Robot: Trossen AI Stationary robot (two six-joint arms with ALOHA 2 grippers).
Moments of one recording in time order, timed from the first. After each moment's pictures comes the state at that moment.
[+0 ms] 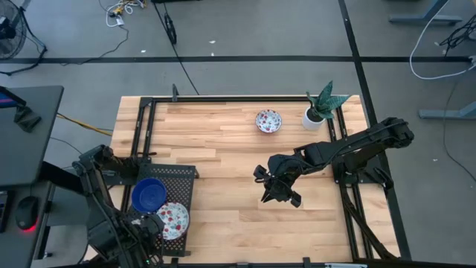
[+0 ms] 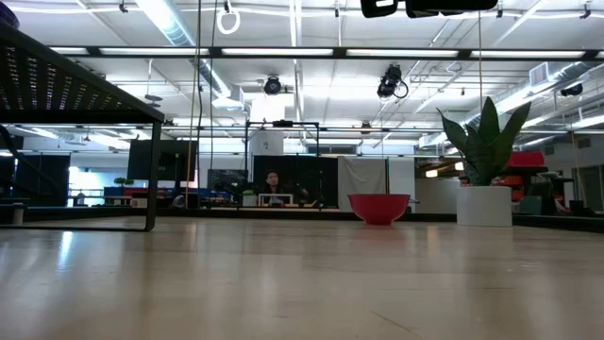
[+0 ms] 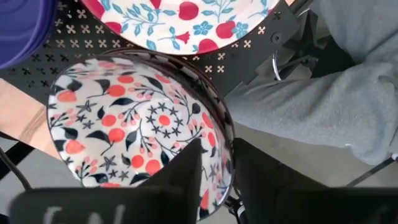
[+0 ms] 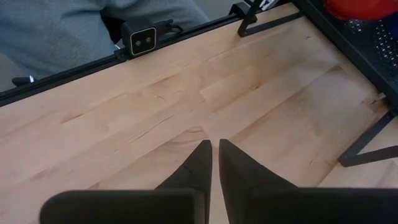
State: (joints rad) left arm -1.01 1.77 1.96 -1.57 0.10 -1.74; right arm 0.25 1.47 1.12 -0.43 -0.36 -0.67
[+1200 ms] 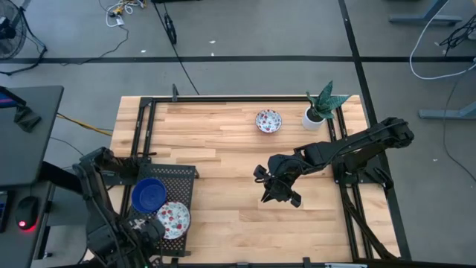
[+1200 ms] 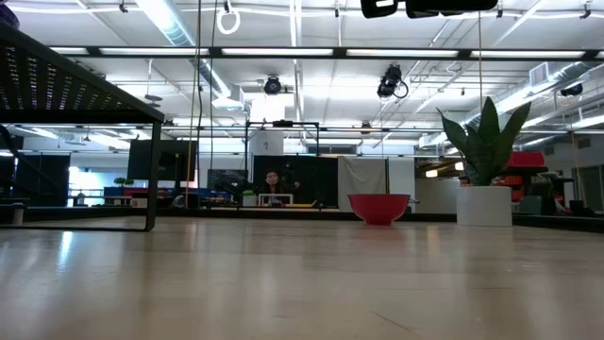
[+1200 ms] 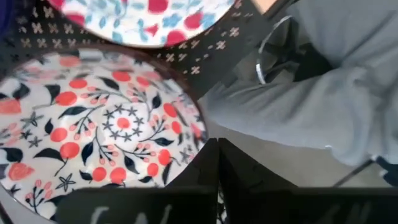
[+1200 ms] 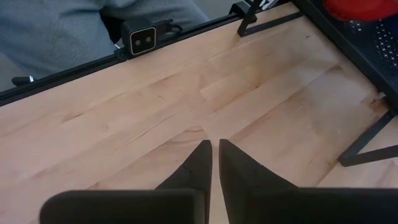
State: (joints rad) left arm -1.03 1.79 1.99 -1.52 0.06 -1.77; right arm 0.25 1.47 1.12 -0.43 -0.36 -0.67
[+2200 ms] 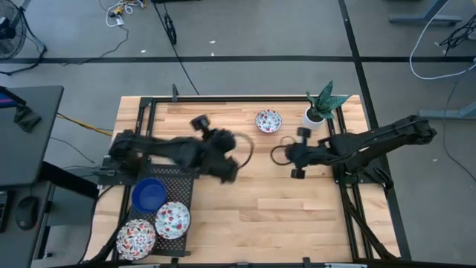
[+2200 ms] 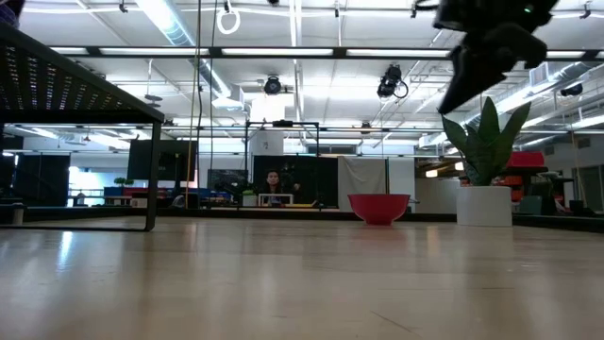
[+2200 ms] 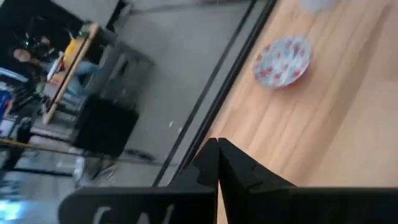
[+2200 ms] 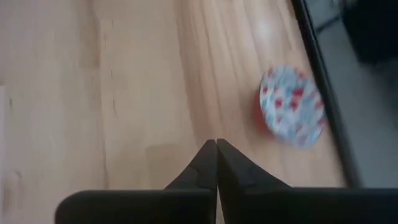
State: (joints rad) left arm -0.27 1.89 2.12 -1.53 -1.04 -0.50; right arm 0.21 1.15 0.88 -0.79 0.49 0.13
